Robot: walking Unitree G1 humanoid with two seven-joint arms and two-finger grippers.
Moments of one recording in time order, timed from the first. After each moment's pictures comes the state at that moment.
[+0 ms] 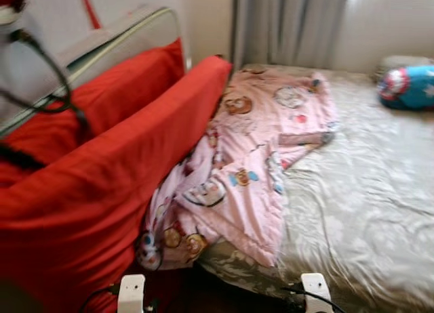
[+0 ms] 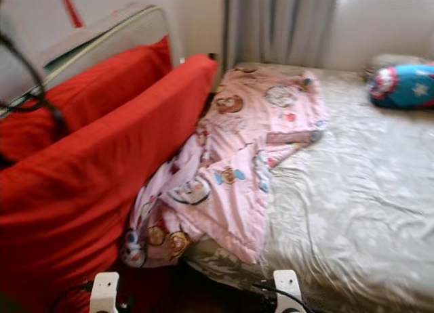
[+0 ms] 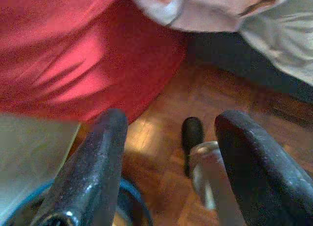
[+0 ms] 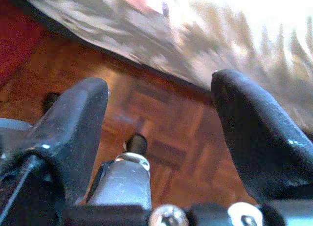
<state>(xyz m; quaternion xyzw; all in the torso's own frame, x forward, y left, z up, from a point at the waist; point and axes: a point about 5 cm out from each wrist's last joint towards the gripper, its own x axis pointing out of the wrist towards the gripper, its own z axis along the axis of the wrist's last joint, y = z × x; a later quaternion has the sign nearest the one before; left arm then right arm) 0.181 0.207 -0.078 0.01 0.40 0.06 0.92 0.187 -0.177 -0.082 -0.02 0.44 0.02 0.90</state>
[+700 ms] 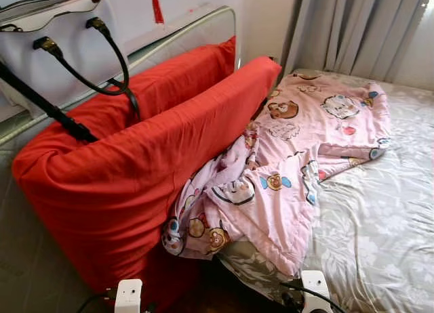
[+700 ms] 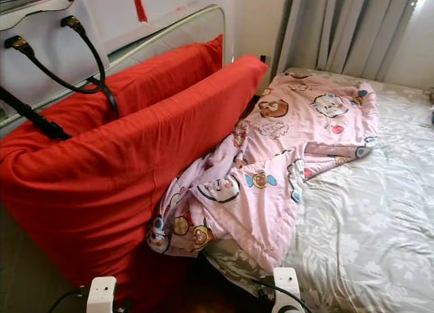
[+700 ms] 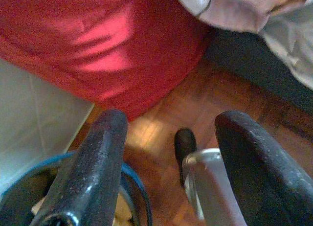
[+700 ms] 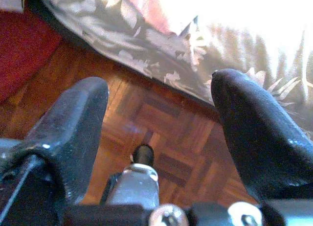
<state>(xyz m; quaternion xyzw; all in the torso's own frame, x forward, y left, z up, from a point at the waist) 0.183 0.204 -0.075 0.01 0.37 0.05 0.93 0.186 -0.181 -0.081 0.01 0.41 -0.02 0.91</state>
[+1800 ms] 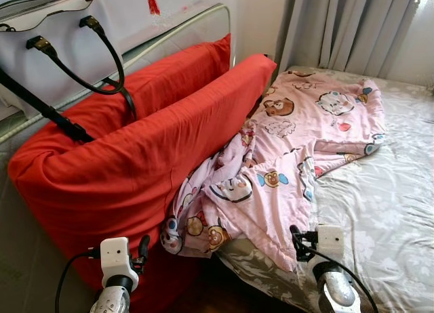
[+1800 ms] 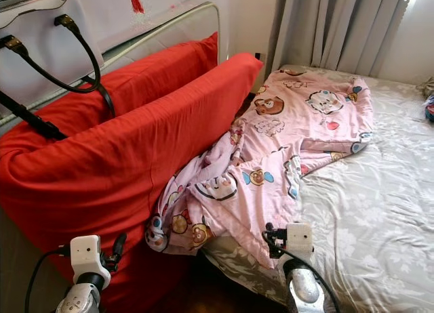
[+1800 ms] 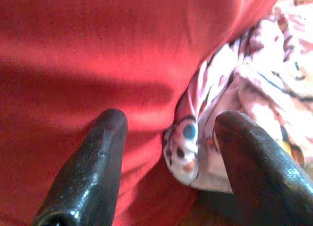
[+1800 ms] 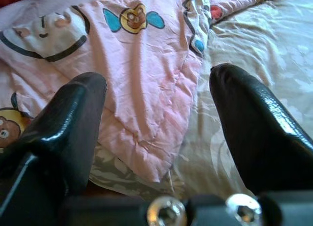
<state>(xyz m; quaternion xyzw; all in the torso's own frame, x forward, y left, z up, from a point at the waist) 0.238 0.215 -0.002 -0.01 0.09 0.07 0.99 0.252 -0.190 -0.020 0.01 0.17 -0.04 0.98</state>
